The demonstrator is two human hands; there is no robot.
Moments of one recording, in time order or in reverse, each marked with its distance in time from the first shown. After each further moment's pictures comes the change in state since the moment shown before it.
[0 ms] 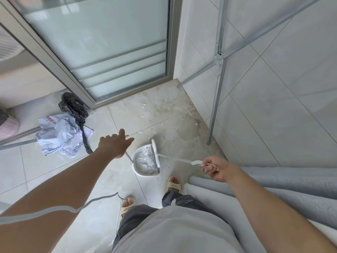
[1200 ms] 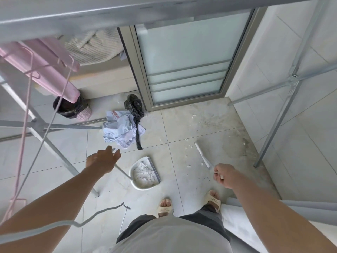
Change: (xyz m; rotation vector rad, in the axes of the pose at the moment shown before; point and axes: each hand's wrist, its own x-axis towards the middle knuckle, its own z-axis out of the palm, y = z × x) left_hand -0.156 -0.277 0.088 -0.235 0.069 -0.476; right_hand 0.038 0.113 0.211 -0.433 0.357 -0.260
